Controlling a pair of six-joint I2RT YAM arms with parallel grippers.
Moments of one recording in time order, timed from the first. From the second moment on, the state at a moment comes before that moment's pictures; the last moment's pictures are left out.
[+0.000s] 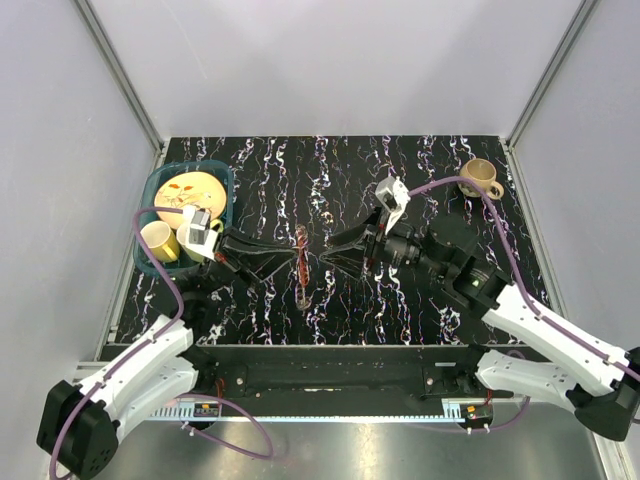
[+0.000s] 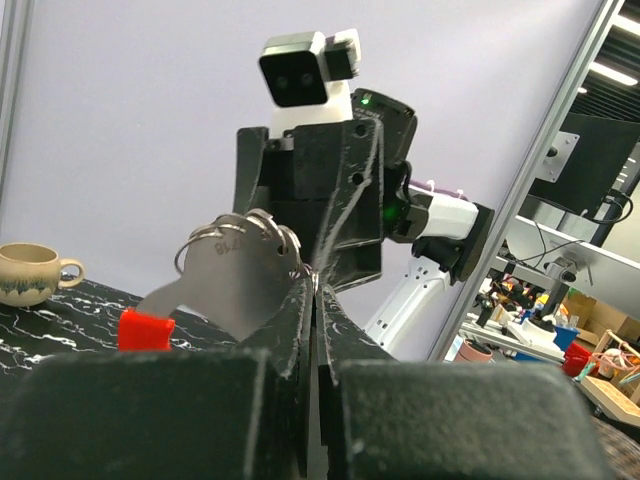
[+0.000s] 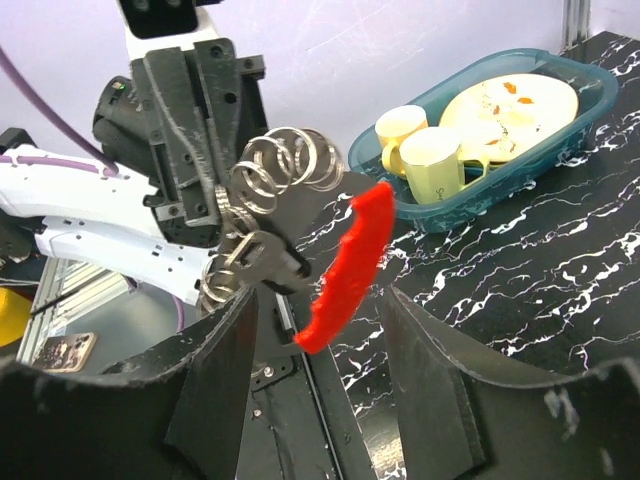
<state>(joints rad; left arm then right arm) -0.52 0.79 0.40 1.16 0.68 -0.95 0.86 0.95 0.96 0.03 -0.38 0.38</state>
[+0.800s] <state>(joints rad) -0.51 0.80 0.37 1.21 0.68 -0.98 0.86 1.00 0.81 0.47 -0.47 0.53</state>
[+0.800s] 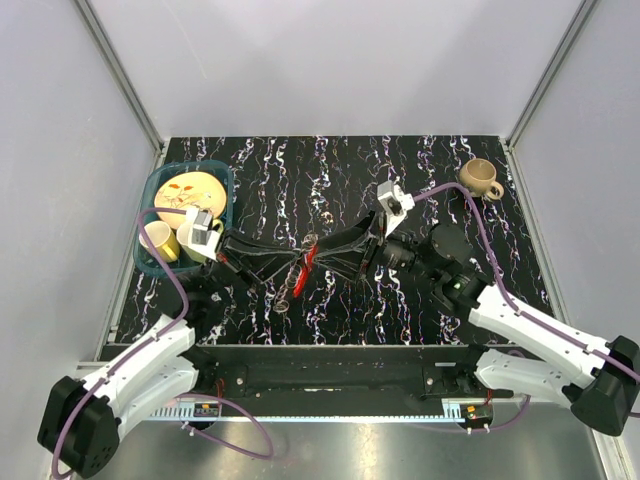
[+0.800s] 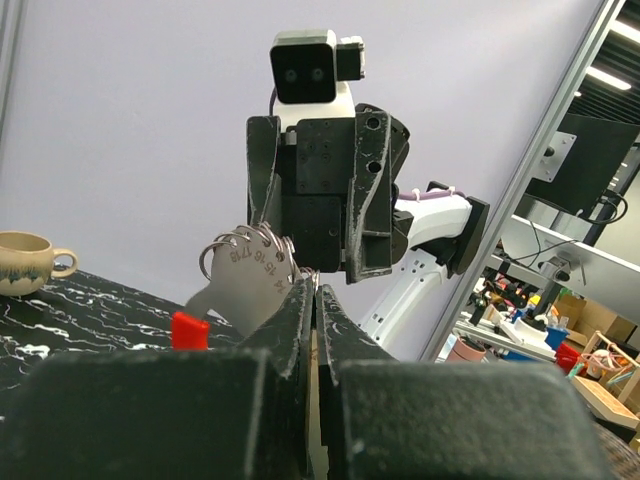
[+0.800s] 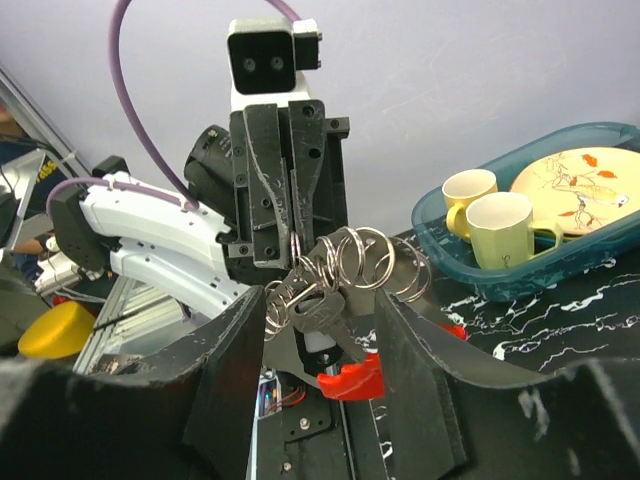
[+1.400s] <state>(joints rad) -0.51 0.84 0.37 1.23 0.71 -1.01 0.86 1.10 0.85 0.48 -0.53 0.51</state>
